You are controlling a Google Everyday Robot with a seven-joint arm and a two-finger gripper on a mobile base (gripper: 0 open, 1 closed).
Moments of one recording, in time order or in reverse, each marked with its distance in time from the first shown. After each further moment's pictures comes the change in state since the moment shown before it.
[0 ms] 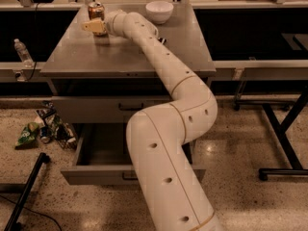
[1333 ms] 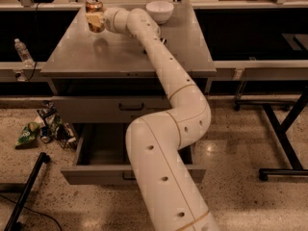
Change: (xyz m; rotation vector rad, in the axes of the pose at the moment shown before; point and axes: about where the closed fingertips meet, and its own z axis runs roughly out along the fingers) arm -0.021 0.013 -0.010 -0.115 -0.059 0.032
